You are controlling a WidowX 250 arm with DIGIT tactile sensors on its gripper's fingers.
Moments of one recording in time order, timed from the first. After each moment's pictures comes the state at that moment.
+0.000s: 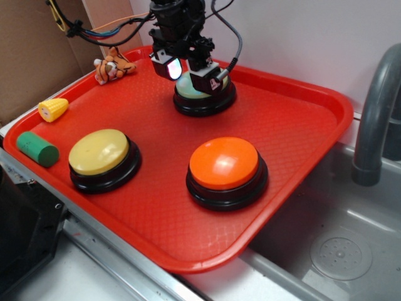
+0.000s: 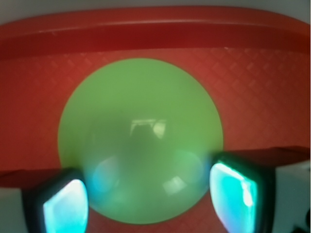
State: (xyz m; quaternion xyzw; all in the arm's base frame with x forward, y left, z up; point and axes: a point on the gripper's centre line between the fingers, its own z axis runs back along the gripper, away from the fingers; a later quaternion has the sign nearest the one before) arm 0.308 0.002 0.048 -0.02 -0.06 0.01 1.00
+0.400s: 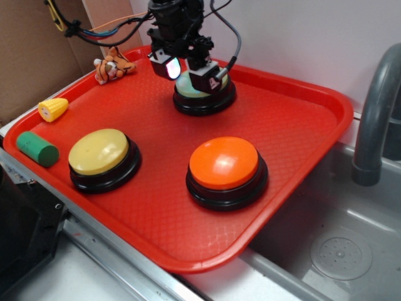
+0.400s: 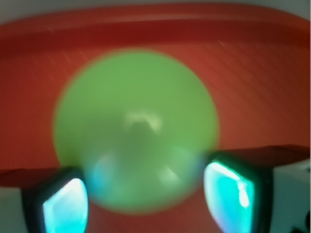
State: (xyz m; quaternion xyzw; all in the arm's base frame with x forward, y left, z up) arm 0.291 0.004 0.062 0.00 -0.06 0.03 1.00
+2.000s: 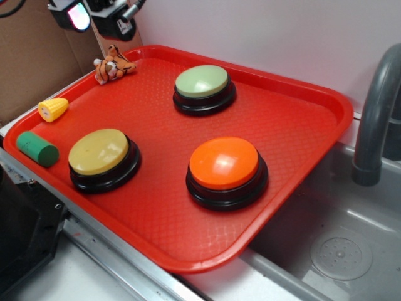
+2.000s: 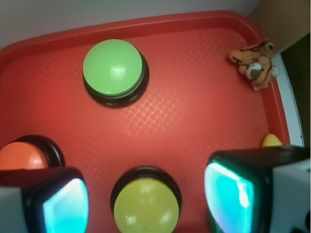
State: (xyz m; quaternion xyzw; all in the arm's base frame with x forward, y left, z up) arm 0.207 0.019 0.161 -0.02 -0.09 0.08 0.99
